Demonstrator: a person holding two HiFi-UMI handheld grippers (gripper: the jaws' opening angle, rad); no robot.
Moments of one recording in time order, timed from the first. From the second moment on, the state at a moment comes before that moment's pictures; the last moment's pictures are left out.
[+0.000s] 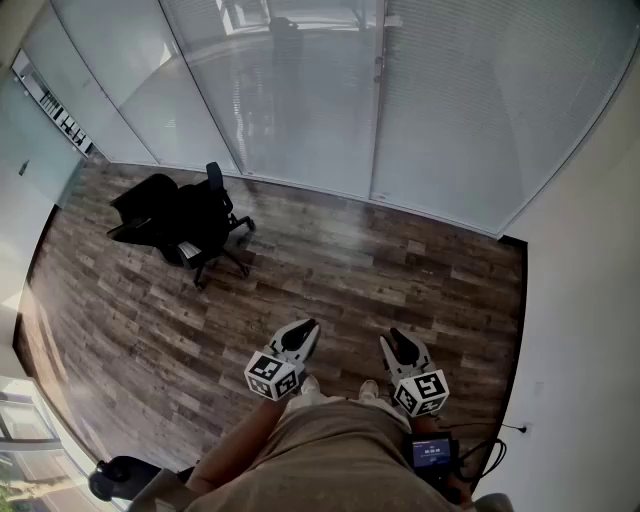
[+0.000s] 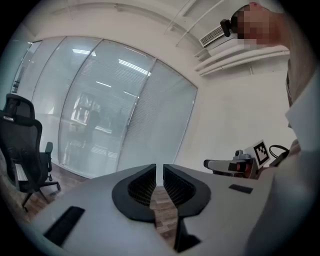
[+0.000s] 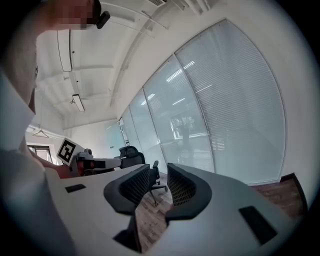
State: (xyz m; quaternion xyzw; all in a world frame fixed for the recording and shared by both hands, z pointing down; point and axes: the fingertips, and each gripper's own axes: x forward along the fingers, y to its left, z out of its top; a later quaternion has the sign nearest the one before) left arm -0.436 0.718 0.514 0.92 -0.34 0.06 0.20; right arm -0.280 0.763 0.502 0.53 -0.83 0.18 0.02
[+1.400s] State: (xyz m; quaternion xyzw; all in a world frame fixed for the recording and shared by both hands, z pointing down) left arm -0.318 0.765 0.528 0.91 -0.37 0.06 0.20; right arm -0.149 0.812 0.507 0.51 -0.84 0.19 0.00
